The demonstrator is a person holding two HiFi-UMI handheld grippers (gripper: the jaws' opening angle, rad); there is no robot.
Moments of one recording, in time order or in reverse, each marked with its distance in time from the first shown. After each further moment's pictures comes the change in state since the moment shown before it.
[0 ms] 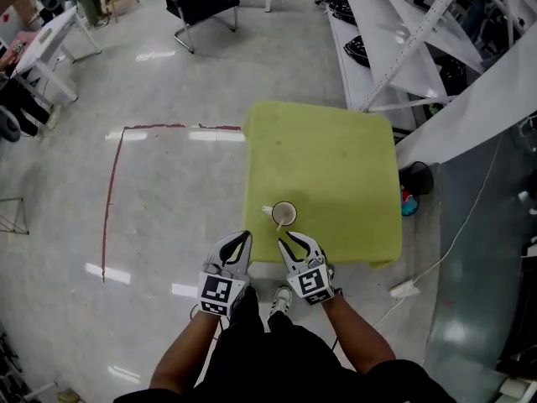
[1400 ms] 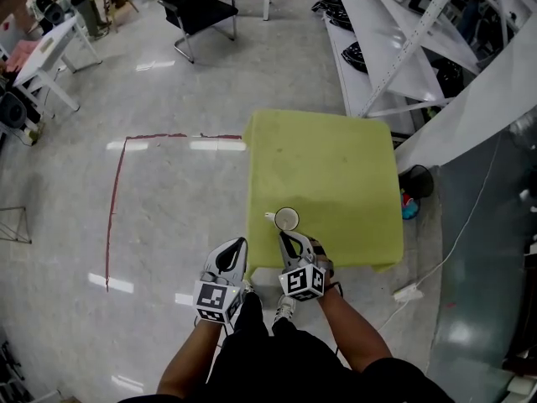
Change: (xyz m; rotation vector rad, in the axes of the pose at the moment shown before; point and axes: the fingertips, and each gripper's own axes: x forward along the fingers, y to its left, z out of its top) left arm -0.020 0.017 0.007 -0.085 -0.041 0.041; right arm 0.027 -0.006 0.008 -0.264 0.072 -0.127
